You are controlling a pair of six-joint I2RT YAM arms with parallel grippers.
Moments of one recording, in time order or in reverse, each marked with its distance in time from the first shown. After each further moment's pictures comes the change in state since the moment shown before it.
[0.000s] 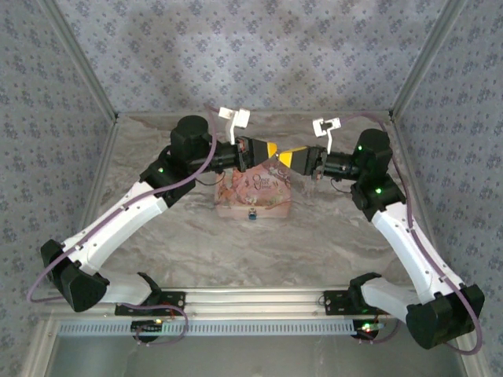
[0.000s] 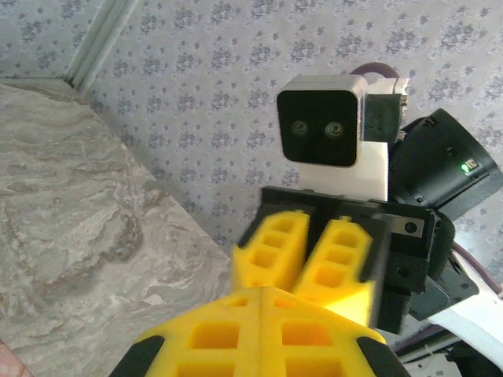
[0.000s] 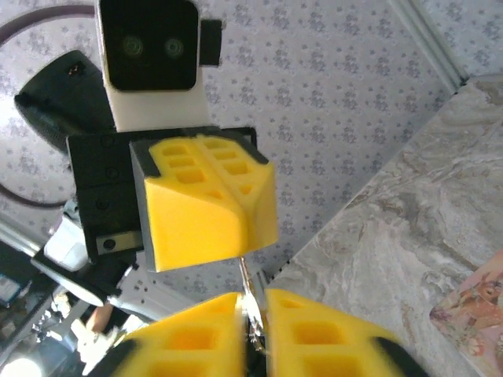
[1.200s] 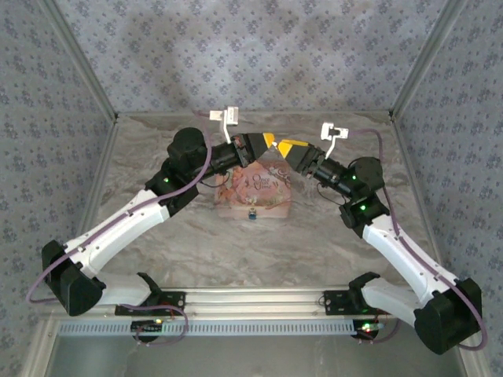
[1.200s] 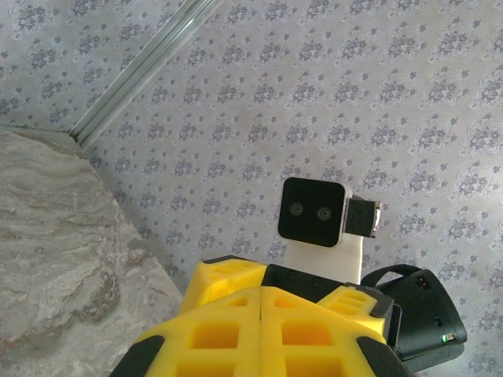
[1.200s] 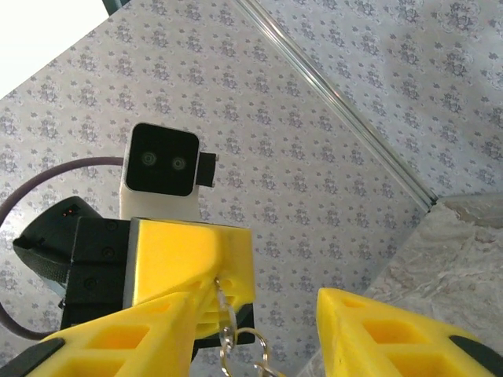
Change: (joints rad) left arm -0.027 -0.037 -0.145 0.297 -0.166 -0.189; right arm 0.132 -0.037 -0.246 0.518 0.425 0.205
